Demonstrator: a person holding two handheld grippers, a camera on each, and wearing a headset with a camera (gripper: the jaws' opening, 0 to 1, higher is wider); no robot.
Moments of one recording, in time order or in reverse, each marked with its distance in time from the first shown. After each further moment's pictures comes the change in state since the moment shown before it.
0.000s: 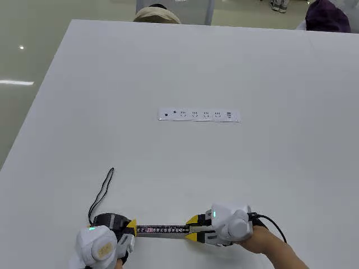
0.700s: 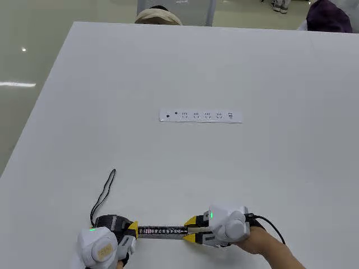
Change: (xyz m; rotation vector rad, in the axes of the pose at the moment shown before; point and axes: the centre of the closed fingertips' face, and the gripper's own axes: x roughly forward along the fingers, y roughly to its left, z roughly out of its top) left arm 0.000 0.001 0.000 -0.002 0.009 -0.017; right arm 0.009 0.000 0.003 -0.003 0.000 0.005
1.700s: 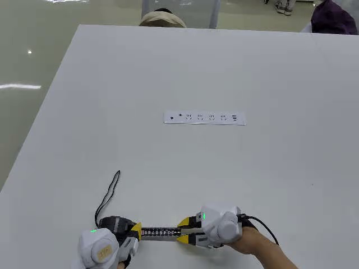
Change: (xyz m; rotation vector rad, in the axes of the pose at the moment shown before) left arm -0.002 0.000 0.001 -0.028 0.004 -0.026; right arm 0.020 0.001 0.020 -0.020 -0.029 0.020
